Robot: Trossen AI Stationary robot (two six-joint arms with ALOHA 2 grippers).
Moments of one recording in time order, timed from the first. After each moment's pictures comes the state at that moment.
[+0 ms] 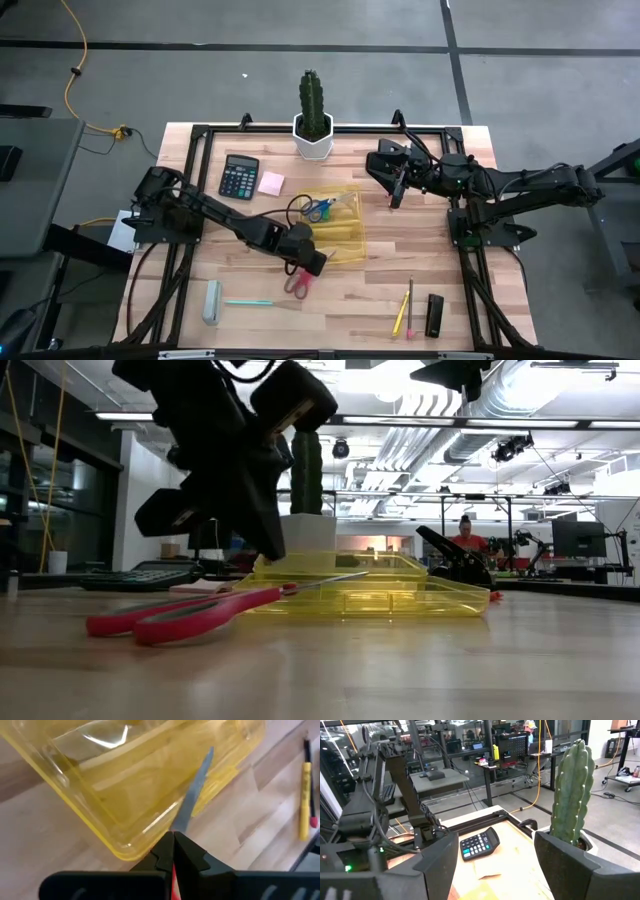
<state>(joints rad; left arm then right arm) -0.19 1.79 1.07 -0.29 -0.11 -1.34 0.00 0.91 0.75 0.11 0.36 0.16</state>
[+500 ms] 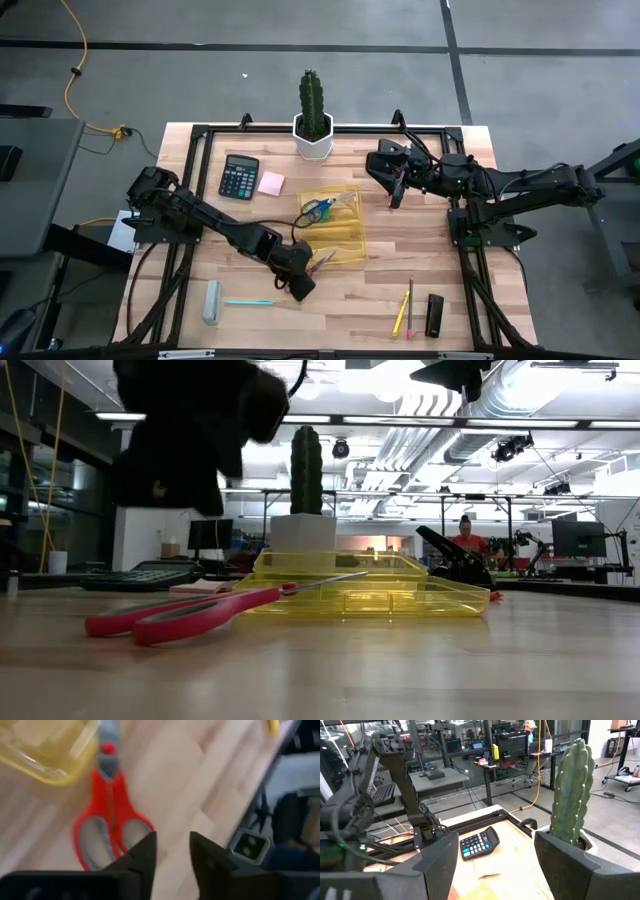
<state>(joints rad) -0.27 1.75 1.10 -0.30 0.14 -1.13 0.00 0.92 0.75 0.11 0.36 0.16</state>
